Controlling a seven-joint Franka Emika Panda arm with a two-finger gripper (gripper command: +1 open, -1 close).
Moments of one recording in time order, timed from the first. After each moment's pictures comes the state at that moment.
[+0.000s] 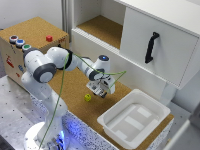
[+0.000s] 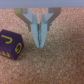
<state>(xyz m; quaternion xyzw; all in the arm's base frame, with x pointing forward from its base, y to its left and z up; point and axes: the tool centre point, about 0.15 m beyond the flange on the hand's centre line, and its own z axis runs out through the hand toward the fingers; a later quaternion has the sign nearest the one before) 0.367 -0.102 0.213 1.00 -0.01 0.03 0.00</state>
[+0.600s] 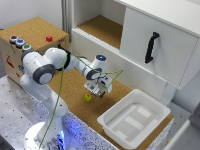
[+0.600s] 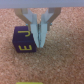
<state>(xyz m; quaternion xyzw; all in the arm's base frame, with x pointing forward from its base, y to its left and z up) 0.368 -0.067 0.214 1.00 0.02 0.03 -0.01</state>
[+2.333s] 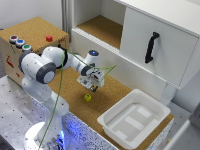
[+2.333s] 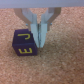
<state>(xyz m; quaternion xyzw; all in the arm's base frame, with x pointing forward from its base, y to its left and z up) 0.377 0.017 0.214 1.00 0.03 0.04 -0.02</state>
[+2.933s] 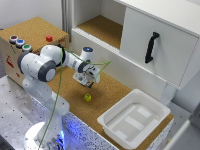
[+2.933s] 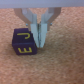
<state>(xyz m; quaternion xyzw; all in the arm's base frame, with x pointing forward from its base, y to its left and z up) 0.373 0.072 0.212 1.00 0.03 0.04 -0.03</state>
